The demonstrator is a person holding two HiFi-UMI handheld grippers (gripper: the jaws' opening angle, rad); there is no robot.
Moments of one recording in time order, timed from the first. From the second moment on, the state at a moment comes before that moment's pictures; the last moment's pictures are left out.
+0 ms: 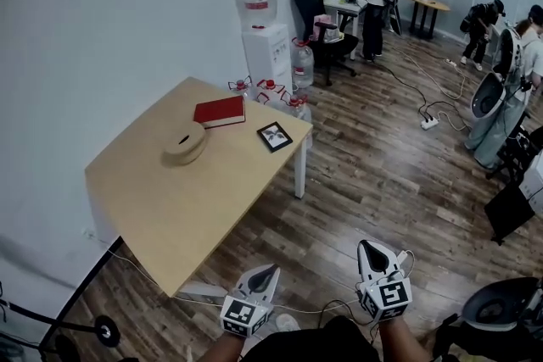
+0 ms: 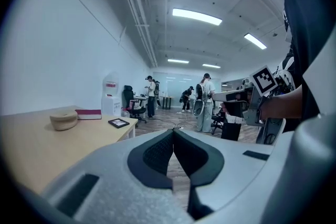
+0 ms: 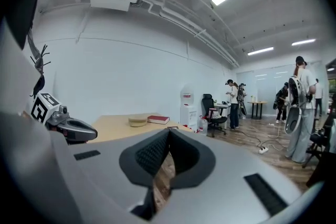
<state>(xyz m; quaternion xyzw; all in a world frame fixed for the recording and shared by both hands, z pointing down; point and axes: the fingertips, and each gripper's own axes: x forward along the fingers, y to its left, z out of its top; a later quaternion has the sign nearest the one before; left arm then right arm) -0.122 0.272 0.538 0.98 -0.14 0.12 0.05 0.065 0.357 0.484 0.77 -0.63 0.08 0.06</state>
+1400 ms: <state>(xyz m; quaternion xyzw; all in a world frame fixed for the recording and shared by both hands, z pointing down) 0.049 0.063 0.515 0.96 -0.26 0.12 0.03 0.252 0.149 0.479 0.72 -0.68 0.06 0.05</state>
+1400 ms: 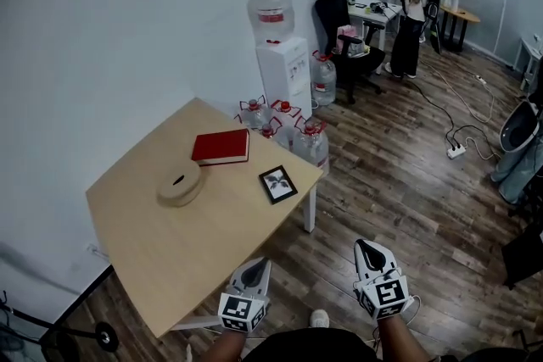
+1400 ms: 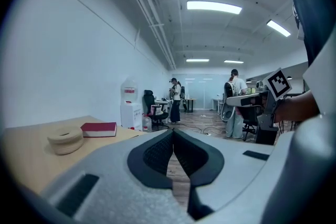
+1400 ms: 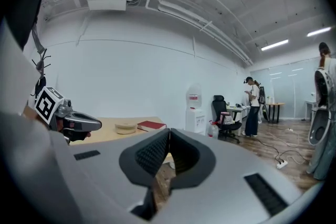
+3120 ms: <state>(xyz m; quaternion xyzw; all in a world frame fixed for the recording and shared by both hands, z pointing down) 0.005 -0.236 0.557 0.93 -0.34 0.14 0.10 0.230 -0.203 0.502 0.65 -0.75 0.11 0.10</state>
